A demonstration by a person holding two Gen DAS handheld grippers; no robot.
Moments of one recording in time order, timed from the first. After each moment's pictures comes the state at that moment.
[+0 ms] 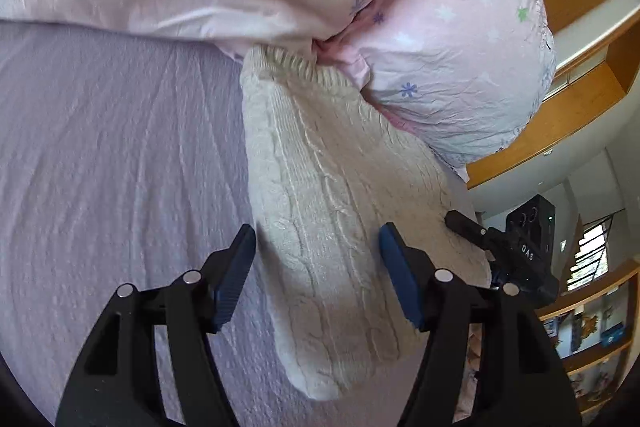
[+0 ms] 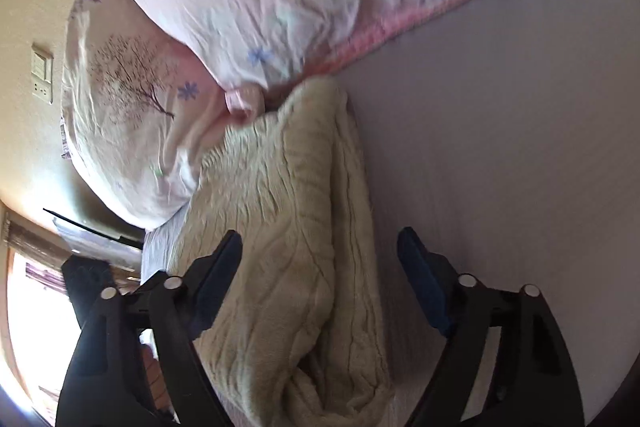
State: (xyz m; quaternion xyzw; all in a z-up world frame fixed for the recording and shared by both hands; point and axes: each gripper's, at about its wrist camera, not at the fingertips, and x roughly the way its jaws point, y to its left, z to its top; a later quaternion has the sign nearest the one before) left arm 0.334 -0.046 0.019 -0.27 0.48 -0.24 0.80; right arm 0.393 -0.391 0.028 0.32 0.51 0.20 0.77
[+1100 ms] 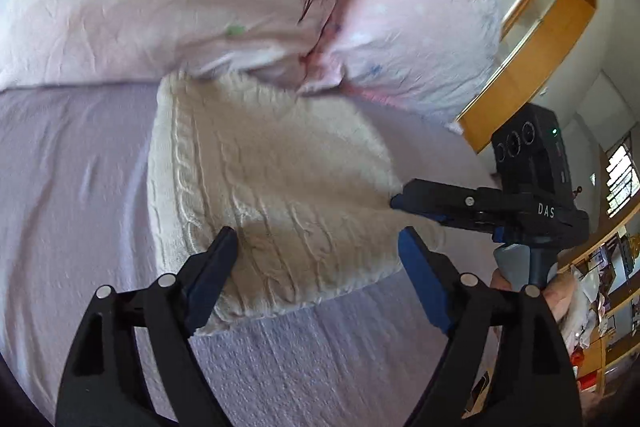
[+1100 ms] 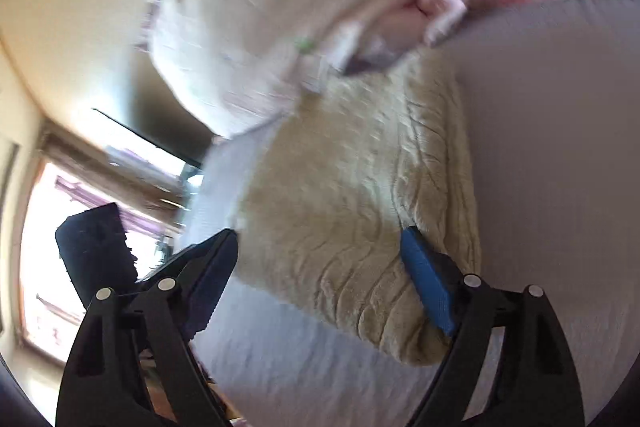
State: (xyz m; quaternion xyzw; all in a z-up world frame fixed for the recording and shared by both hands) left arm 0.235 -0.003 0.063 -0.12 0.45 -0.24 0.85; right arm 0.322 -0.236 0.064 0.25 0.52 0.33 0.75
